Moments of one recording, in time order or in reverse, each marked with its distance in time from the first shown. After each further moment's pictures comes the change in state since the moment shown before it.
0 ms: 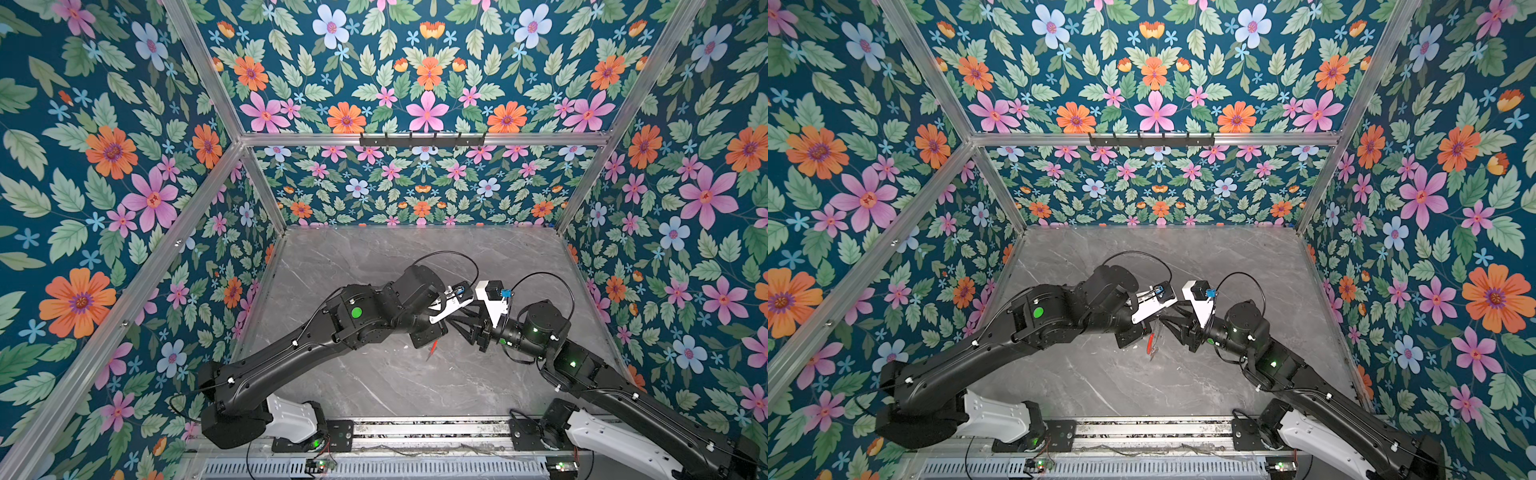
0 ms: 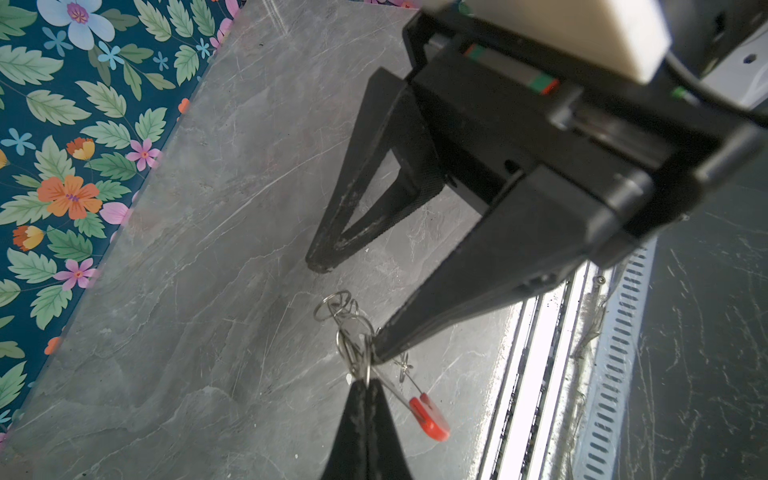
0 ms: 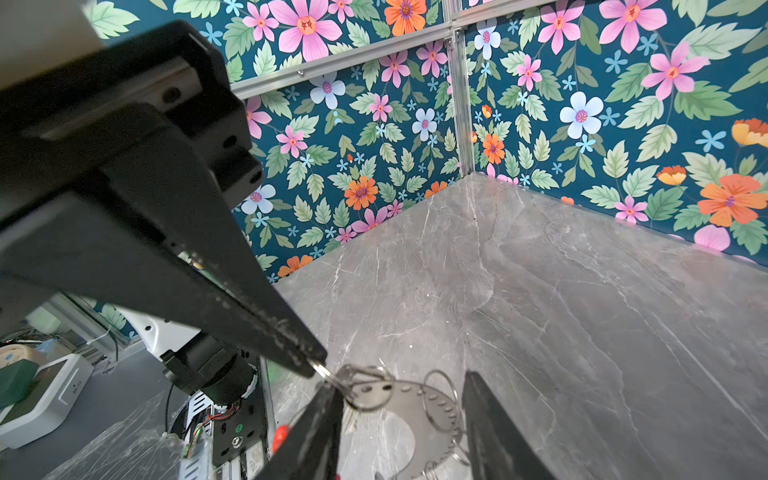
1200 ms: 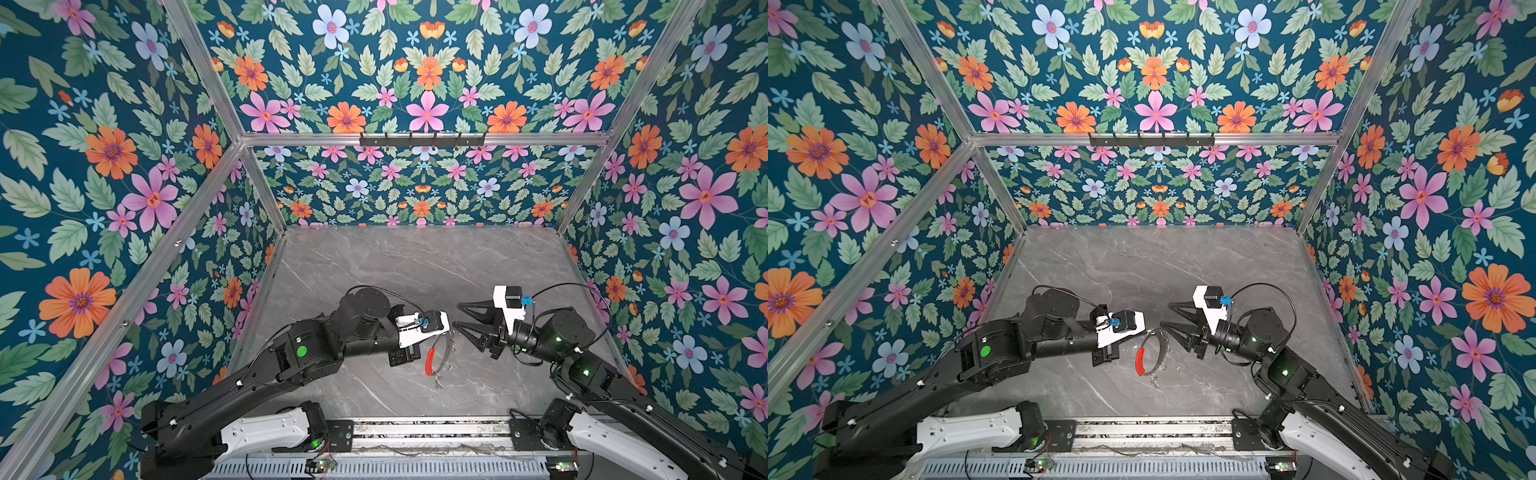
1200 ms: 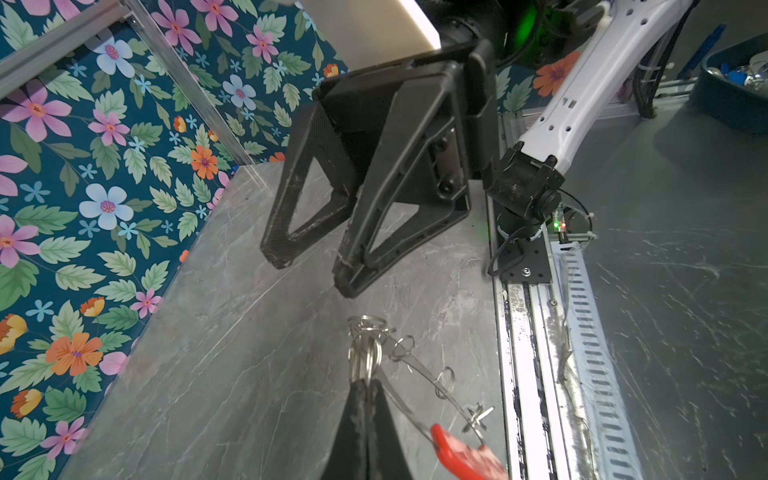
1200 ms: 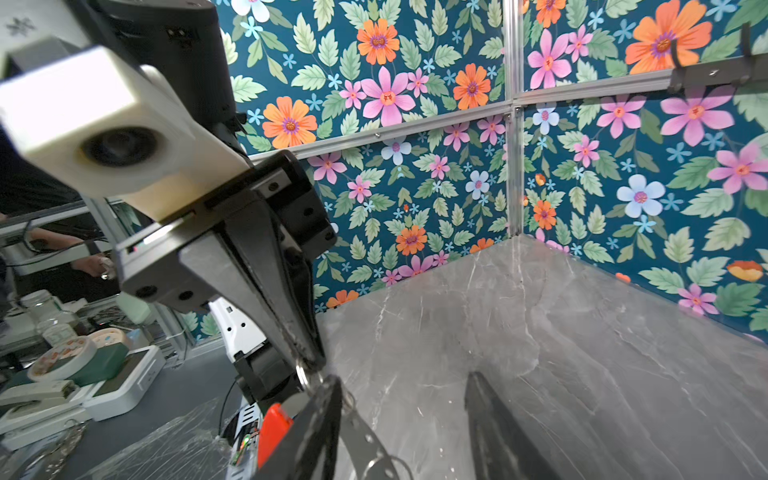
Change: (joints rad) left arm 0.043 -0.393 -0.439 0.430 0.240 0.188; right arm -0.003 -0.080 -0.009 0.121 -0.162 0.016
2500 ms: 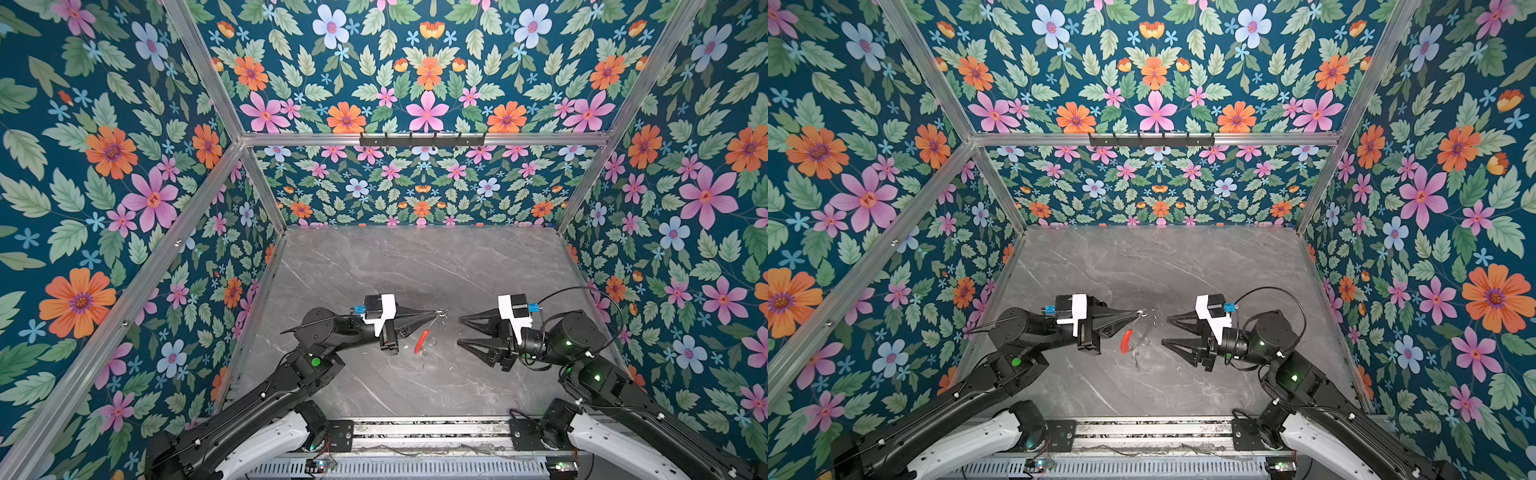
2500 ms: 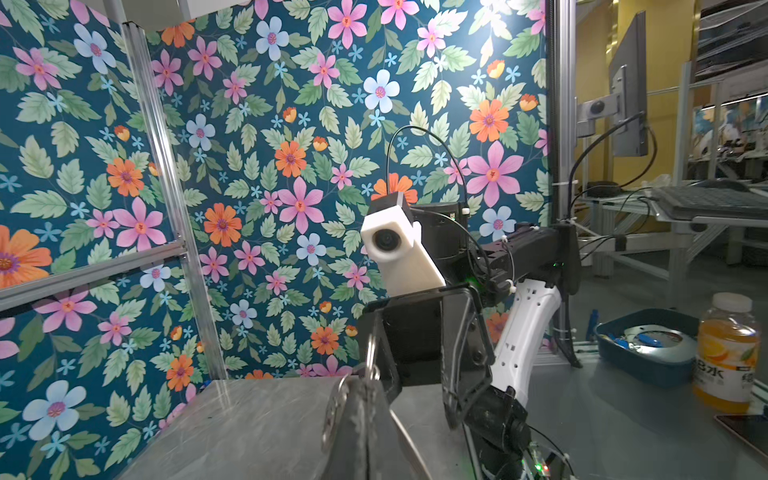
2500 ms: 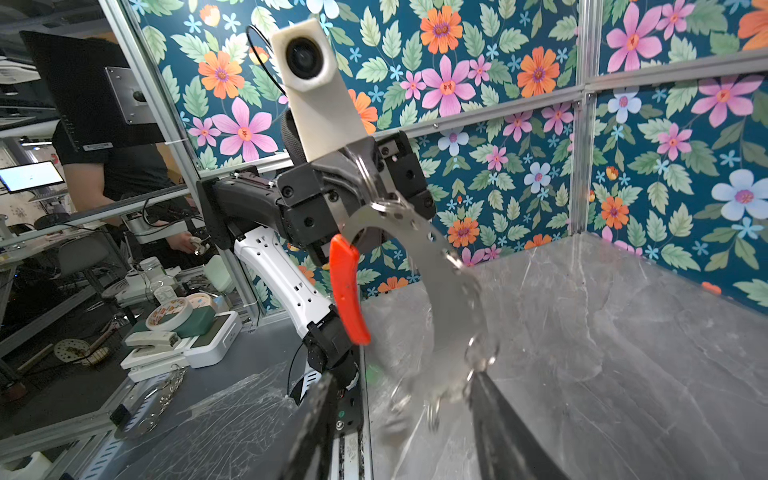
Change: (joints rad) left arm 0.271 -0.134 -0.495 1.156 0.467 -0.465; right arm 0.003 -0.069 0.029 -0.080 -0.156 0.018
